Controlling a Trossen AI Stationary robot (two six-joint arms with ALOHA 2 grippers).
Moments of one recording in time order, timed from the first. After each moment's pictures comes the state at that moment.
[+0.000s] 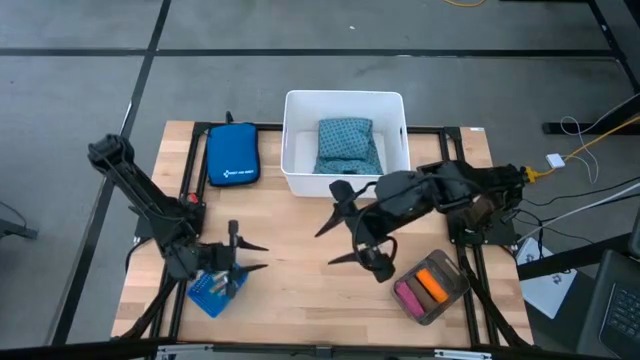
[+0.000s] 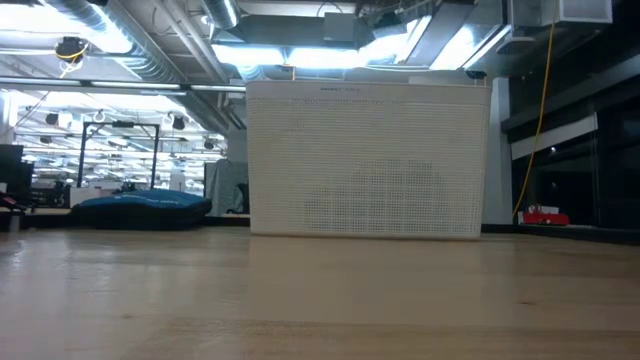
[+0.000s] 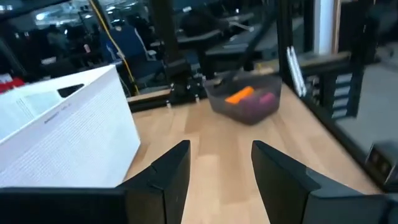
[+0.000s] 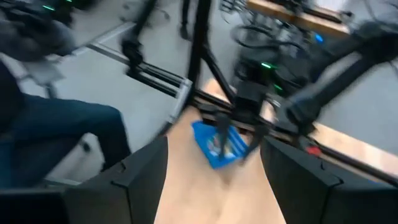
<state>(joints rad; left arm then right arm) -0.86 1.06 0.52 0.40 -0.92 0.02 0.36 1.83 2.34 -0.96 -0.06 -0.17</state>
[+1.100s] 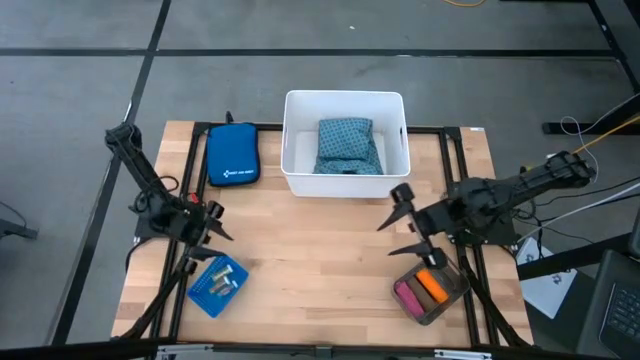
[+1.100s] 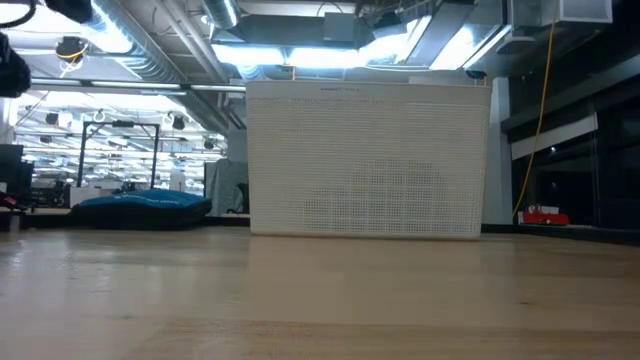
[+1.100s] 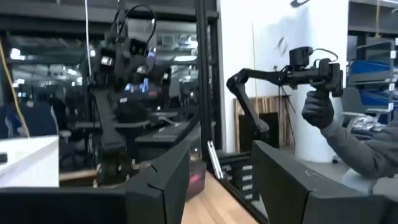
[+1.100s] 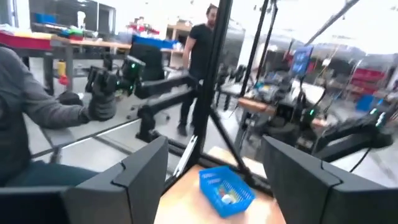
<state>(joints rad) -0.89 0.50 0.10 0.74 -0.58 0.23 0.37 0.98 0.81 0.24 -0.12 -0.16</state>
